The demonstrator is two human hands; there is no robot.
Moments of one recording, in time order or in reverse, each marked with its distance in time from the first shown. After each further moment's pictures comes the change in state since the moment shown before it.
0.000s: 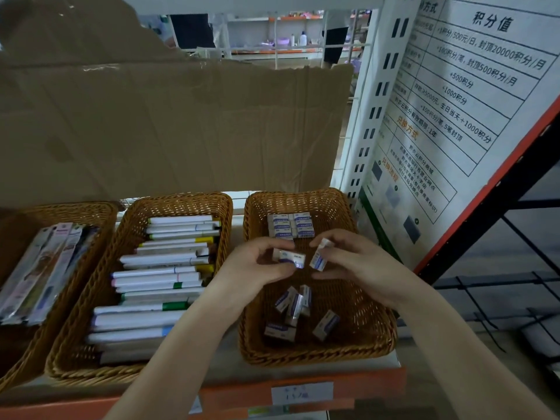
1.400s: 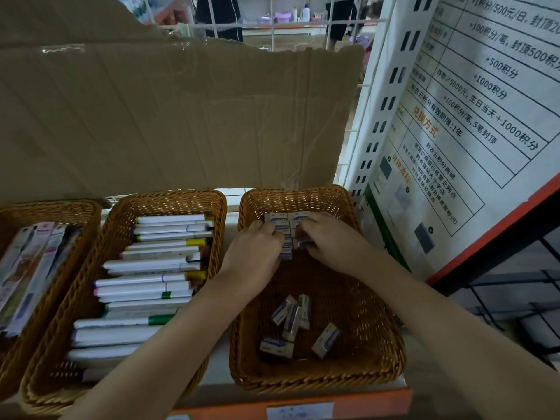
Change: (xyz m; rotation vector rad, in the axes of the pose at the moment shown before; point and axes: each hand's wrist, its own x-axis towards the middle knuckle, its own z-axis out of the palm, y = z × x) left_hand 0.067 -0.015 0.003 1.455 0.026 0.408; right_hand 0.084 0.008 -0.008 -1.421 -0.044 -0.308
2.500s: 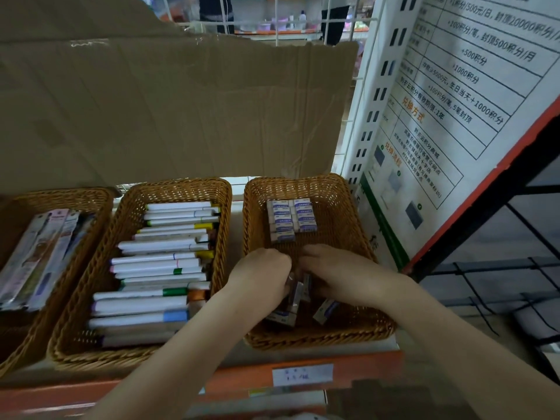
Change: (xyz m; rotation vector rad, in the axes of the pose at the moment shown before) left_hand -0.050 0.035 -0.026 -0.110 -0.336 -0.071; right_hand -0.066 -0.035 0.005 0.031 -0.255 -0.149
